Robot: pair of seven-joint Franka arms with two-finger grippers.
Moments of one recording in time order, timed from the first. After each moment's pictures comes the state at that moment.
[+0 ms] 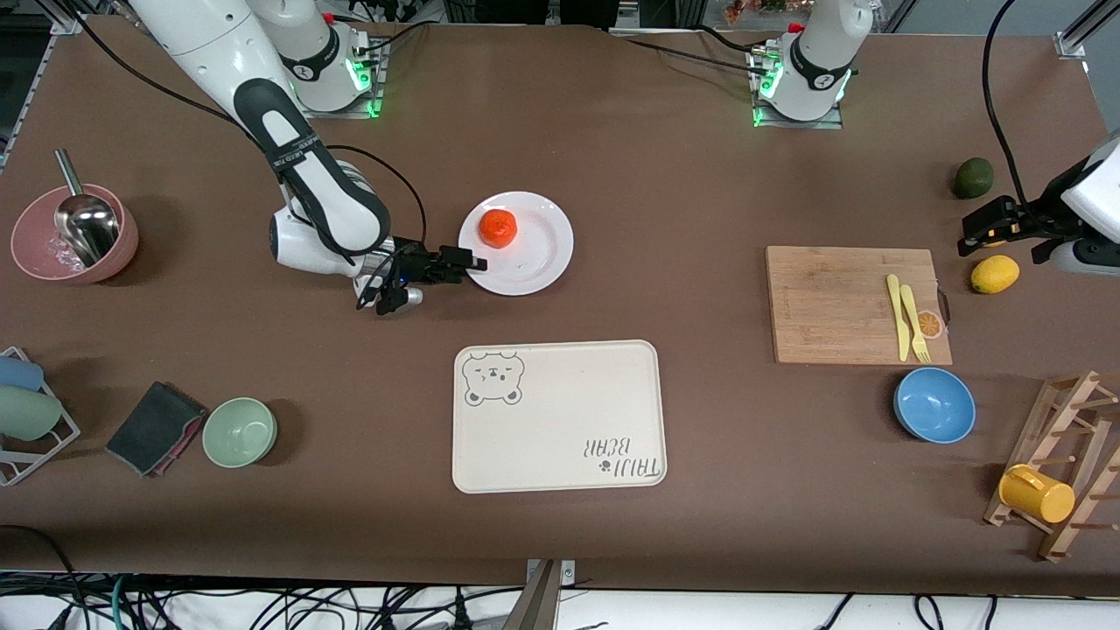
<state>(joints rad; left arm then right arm) -0.06 0.02 0.13 -1.70 -0.02 1.72 0.15 0.09 0.52 0.34 -2.19 1.29 2.43 -0.78</state>
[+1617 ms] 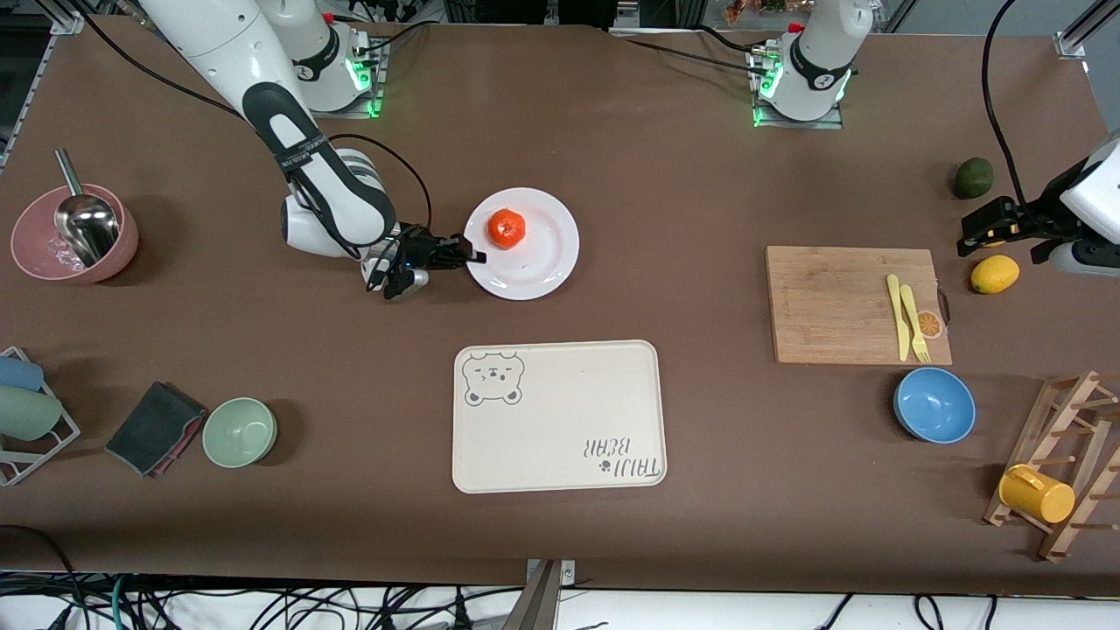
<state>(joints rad) -0.06 0.02 0.13 -1.70 -0.02 1.72 0.15 0.09 0.51 0.37 -2.26 1.42 2.46 -0.96</state>
